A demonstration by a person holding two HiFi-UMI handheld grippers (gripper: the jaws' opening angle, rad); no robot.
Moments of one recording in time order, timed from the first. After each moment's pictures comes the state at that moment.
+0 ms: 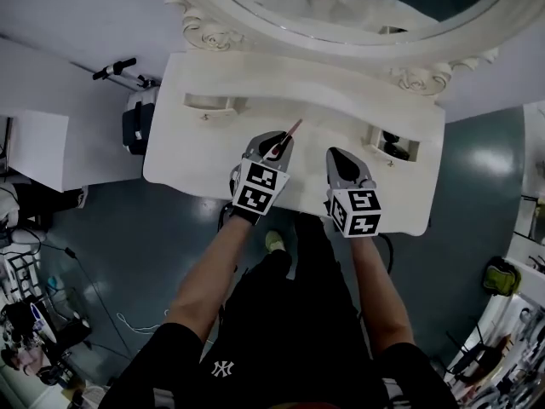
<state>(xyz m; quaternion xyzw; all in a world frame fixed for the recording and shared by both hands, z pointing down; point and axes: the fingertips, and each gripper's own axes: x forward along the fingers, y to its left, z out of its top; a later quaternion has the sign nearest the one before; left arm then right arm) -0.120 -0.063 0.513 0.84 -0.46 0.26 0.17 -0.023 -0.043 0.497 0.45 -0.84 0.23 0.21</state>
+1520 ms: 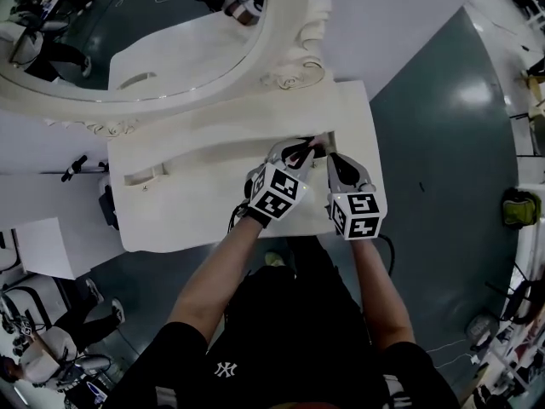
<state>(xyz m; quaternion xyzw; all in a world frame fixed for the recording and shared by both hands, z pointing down) 0.179 -0.091 0.492 0.93 -0.22 0.30 0.06 0.217 -0.058 0.483 0.59 -0.75 0.25 0.16</state>
